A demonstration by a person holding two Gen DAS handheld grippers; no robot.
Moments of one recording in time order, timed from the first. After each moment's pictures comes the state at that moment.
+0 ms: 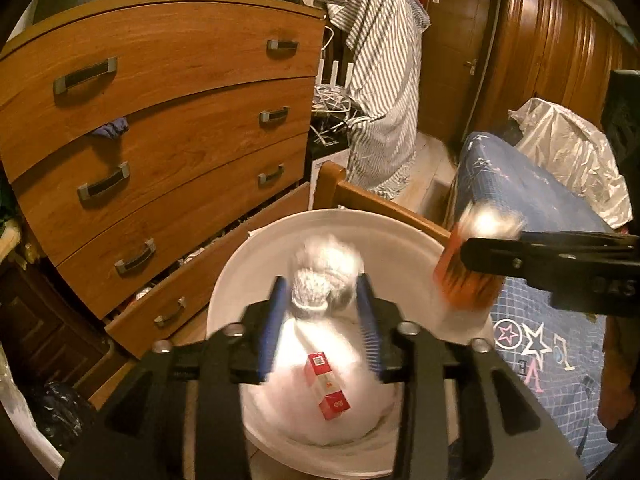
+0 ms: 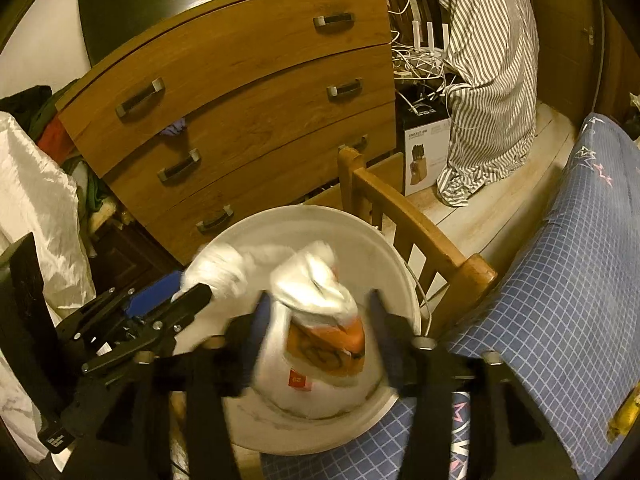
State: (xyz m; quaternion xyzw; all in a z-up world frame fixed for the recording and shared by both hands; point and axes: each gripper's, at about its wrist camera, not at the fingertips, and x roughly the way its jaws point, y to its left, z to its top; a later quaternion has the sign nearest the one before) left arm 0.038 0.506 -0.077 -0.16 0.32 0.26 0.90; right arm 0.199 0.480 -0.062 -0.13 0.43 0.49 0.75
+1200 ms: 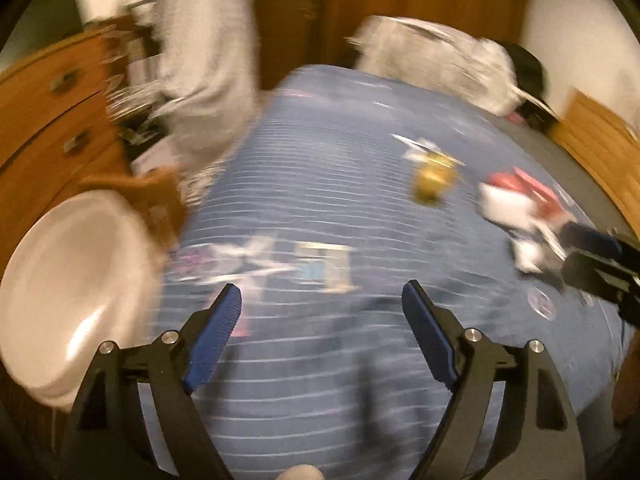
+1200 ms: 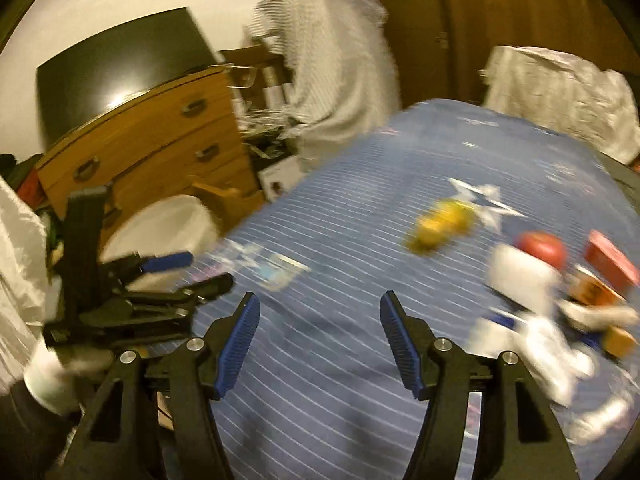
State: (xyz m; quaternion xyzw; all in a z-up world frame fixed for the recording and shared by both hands) left arm 0.127 0.232 -0.101 -0.04 0.38 0.00 0.92; right arm 0.152 0.018 -0.072 -0.04 0.35 0.32 0.88
